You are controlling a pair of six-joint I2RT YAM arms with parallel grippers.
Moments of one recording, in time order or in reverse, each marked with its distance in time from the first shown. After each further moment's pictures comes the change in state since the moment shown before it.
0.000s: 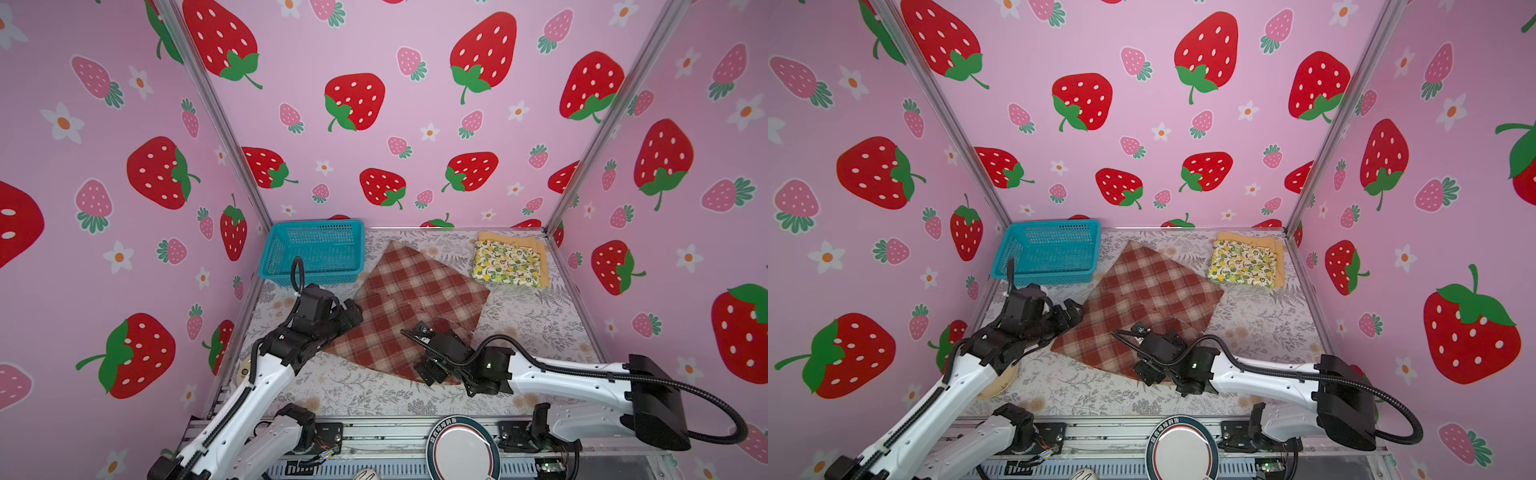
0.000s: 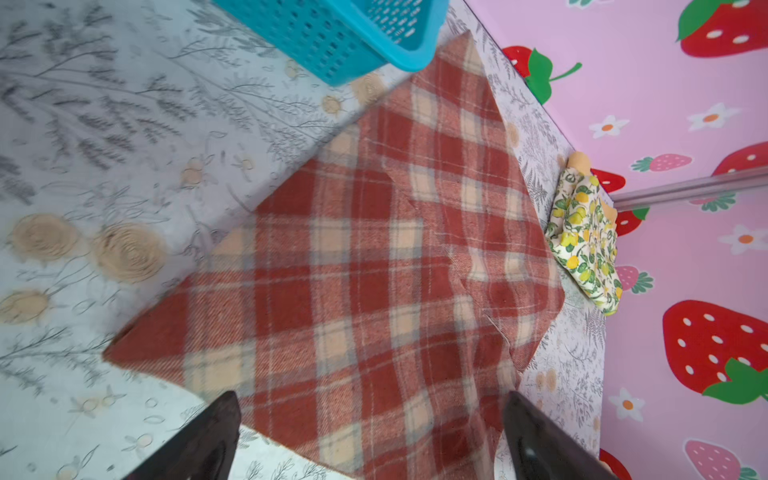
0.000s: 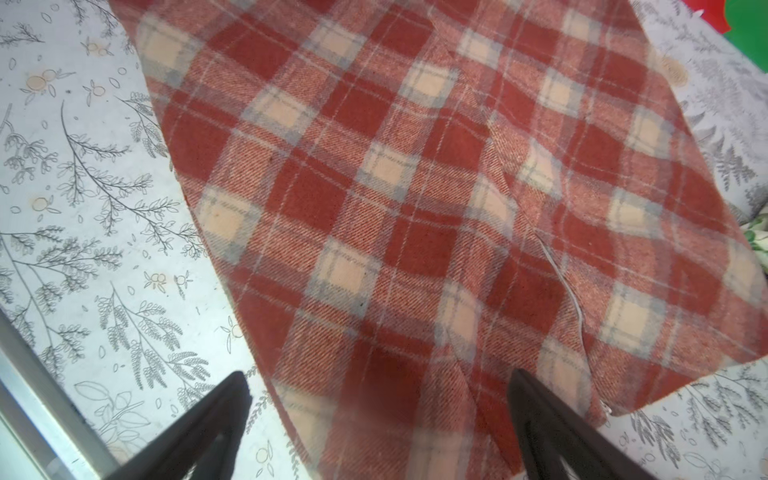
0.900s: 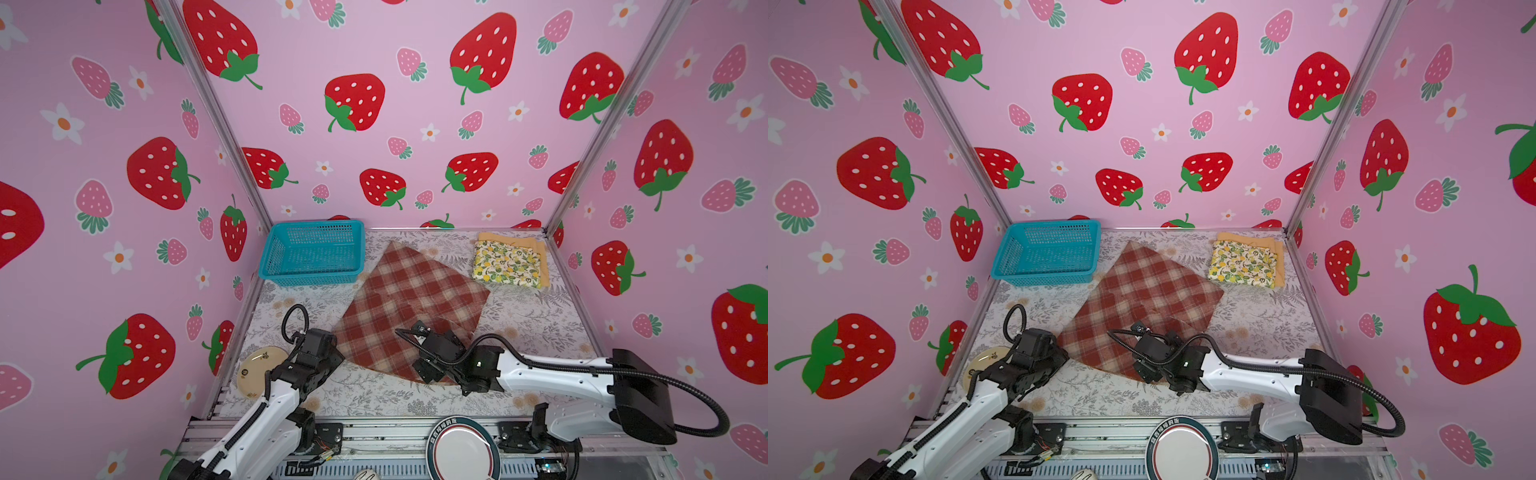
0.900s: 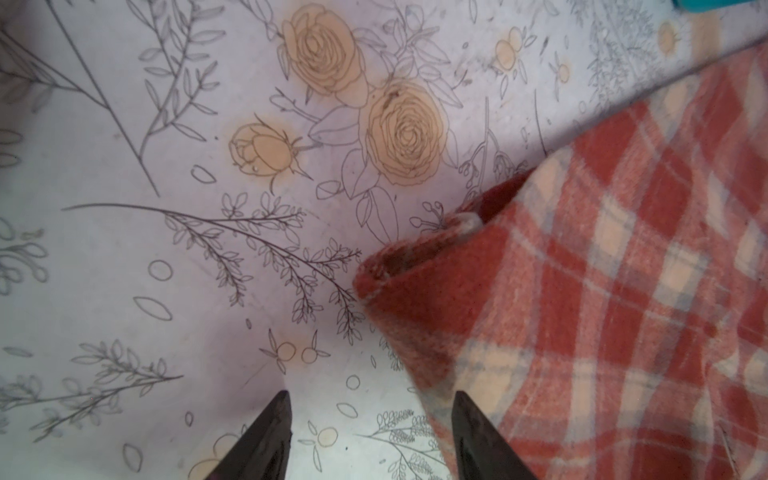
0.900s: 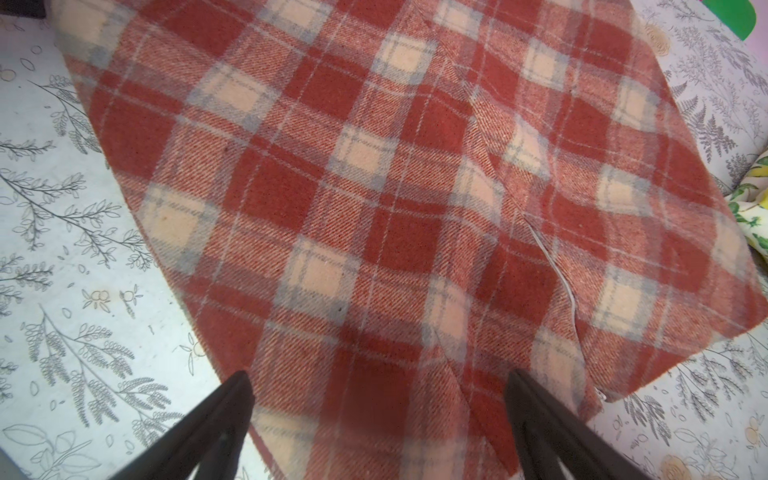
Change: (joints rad) left arm 0.072 -0.013 -0.414 0.157 -0.121 -0.188; right arm 0.000 0.080 0.020 -0.012 0.024 0.042
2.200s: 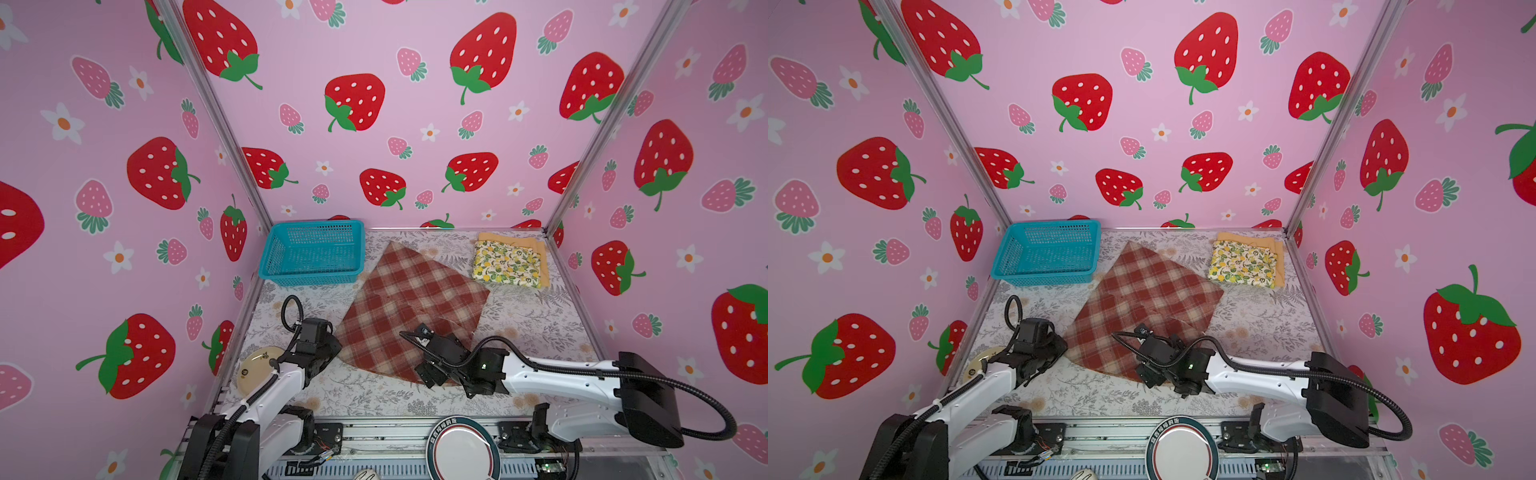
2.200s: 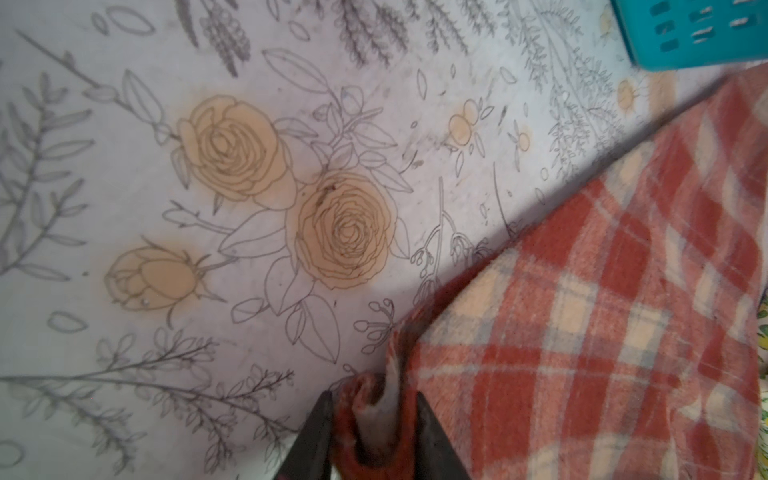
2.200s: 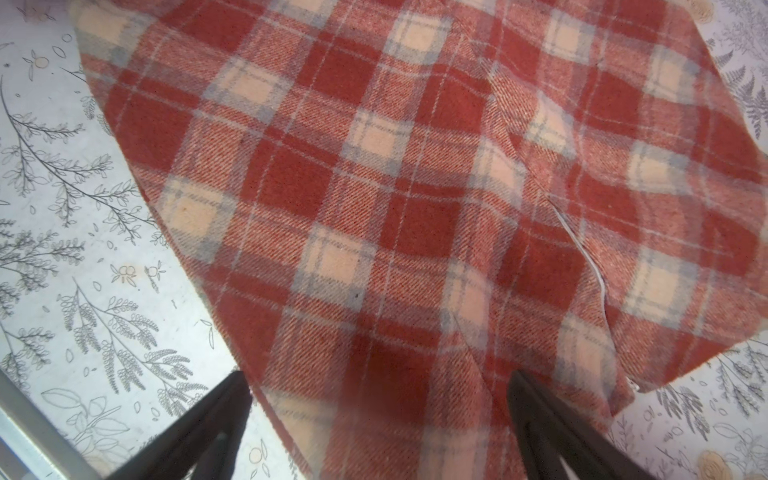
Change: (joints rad) left arm 0.124 0.214 0.010 0.253 0.101 0.117; right arm 0.000 -0.047 -0.048 -0.005 -0.052 0.029
